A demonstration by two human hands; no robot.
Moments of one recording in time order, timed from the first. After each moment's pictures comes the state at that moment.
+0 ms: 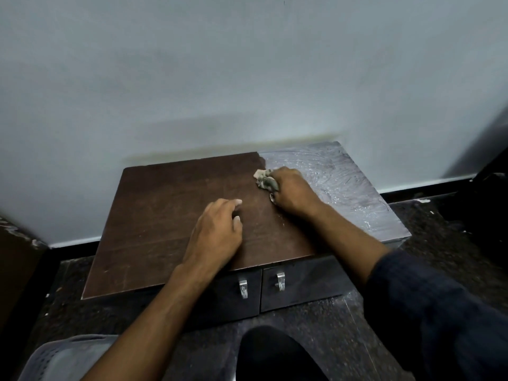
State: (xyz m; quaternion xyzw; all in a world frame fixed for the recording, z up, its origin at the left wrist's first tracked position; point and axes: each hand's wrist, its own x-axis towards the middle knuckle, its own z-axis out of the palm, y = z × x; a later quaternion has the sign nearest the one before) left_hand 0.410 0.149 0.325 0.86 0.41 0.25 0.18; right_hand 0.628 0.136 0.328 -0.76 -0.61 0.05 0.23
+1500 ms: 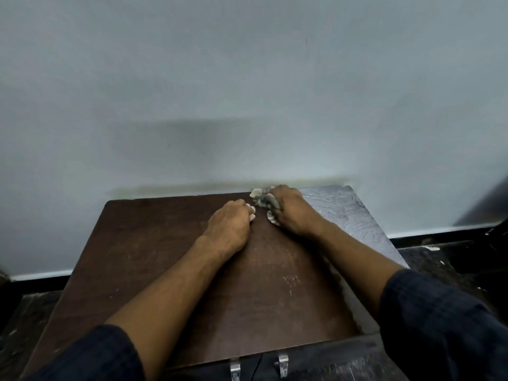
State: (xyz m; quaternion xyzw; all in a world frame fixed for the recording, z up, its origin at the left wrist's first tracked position) left_hand 0.499 0.270 0.335 0.91 0.37 0.09 0.15; right_hand 0.682 0.225 0.320 -0.71 -0.68 0.04 0.15
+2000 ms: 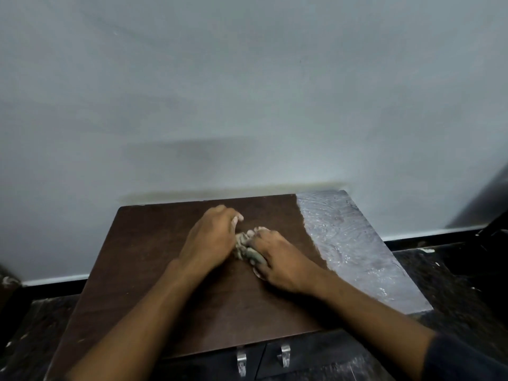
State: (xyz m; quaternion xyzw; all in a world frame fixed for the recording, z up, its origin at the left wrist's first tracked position) left_hand 0.442 0.246 0.354 0.87 0.39 0.23 0.19; right_hand 0.604 0.140 0.318 -0.62 -0.75 0.10 0.20
